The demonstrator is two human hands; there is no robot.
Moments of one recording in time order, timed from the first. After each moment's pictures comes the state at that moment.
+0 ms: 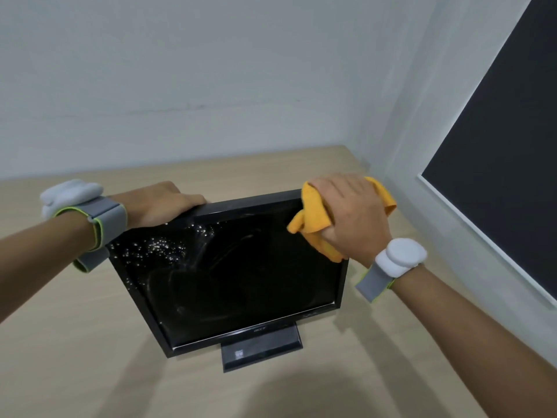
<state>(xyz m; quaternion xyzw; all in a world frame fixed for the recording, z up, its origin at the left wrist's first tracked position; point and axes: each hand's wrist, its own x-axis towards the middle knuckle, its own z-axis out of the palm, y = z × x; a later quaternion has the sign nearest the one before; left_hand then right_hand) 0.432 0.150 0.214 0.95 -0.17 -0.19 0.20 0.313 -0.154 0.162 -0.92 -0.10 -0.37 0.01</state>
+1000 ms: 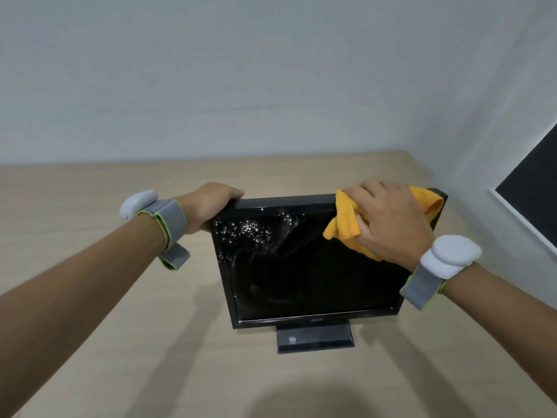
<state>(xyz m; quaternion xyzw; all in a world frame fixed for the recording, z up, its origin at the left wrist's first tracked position) 0.410 0.207 0.209 0.83 0.07 -0.24 0.50 0.320 -0.088 0.182 -0.97 -0.10 -0.21 0.00</state>
